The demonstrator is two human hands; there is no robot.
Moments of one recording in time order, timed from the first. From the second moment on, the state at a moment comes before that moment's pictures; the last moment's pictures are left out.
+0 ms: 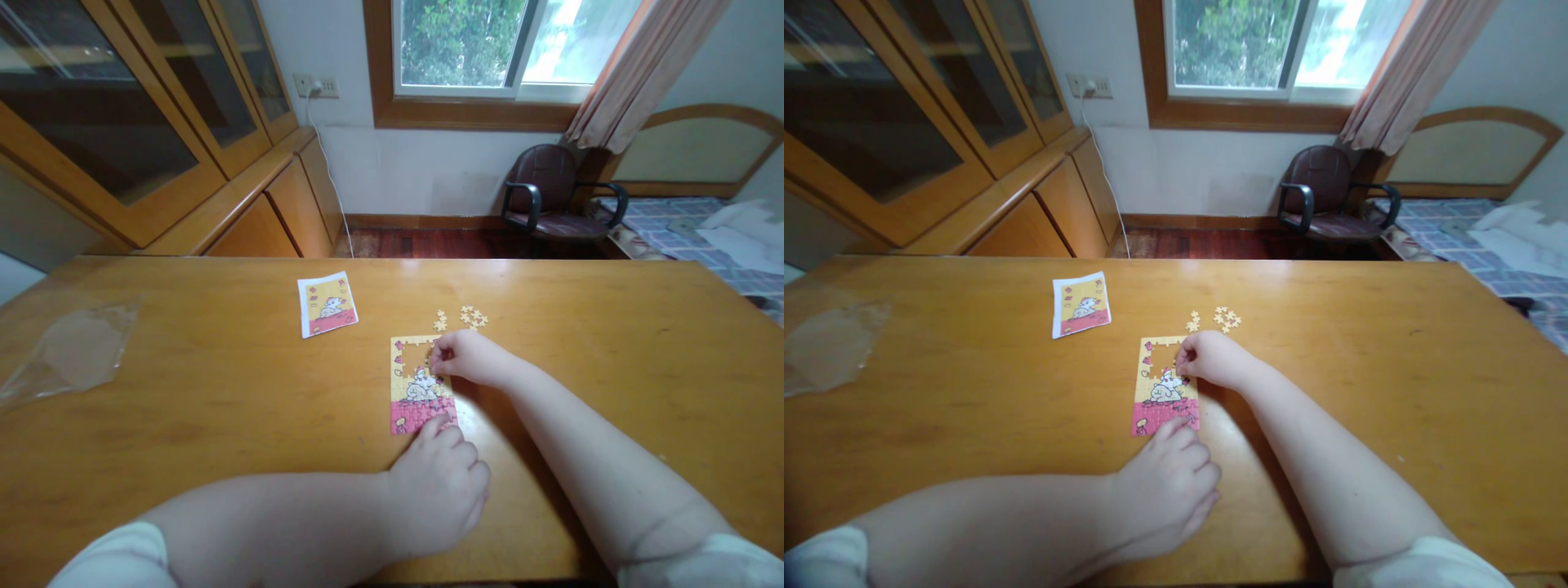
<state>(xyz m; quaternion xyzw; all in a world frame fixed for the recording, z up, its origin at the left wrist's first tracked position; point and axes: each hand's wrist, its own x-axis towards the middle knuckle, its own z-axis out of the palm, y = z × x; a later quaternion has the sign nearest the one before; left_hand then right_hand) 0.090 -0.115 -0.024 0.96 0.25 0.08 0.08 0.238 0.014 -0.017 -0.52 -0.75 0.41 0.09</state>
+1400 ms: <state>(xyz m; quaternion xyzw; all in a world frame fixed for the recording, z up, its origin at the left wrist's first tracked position) 0.096 -0.117 -0.022 0.95 0.30 0.00 0.12 0.217 -0.001 -0.027 -0.42 -0.86 0.27 0.11</state>
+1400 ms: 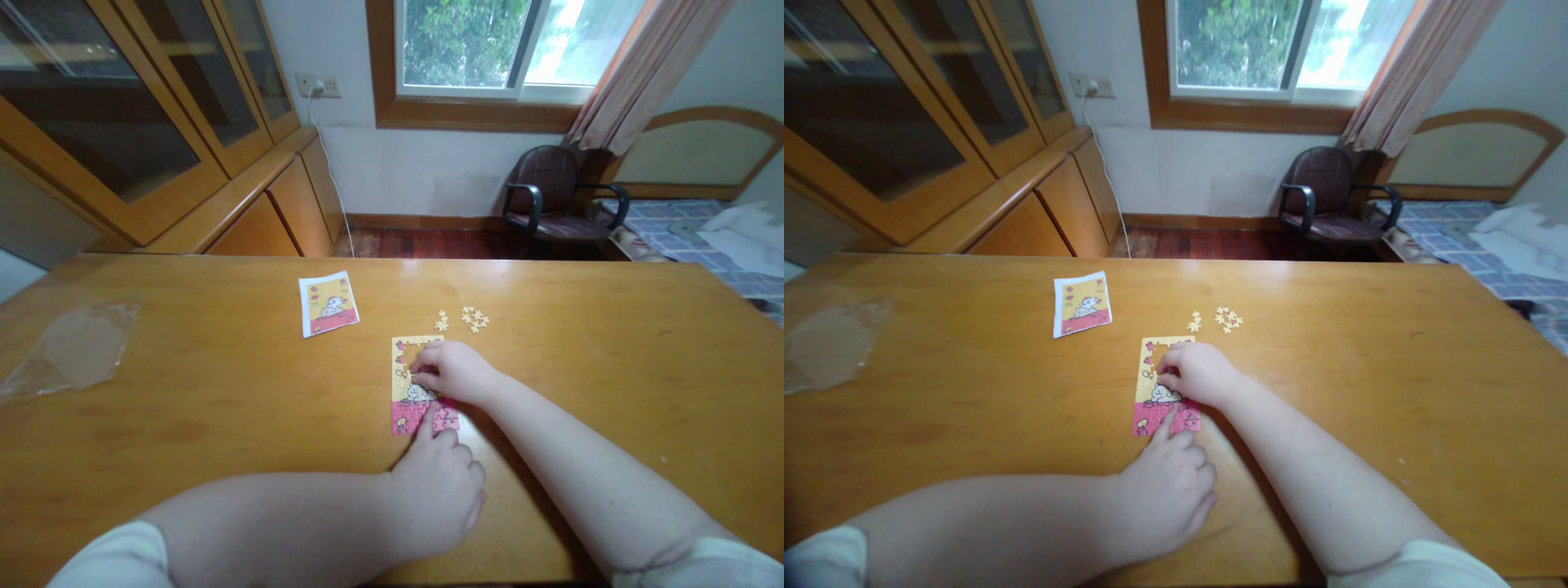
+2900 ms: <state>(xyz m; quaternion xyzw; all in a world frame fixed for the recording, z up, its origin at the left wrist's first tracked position) 0.094 -0.118 -0.028 0.95 0.29 0.03 0.10 0.226 0.004 -0.026 -0.47 -0.86 0.12 0.13</state>
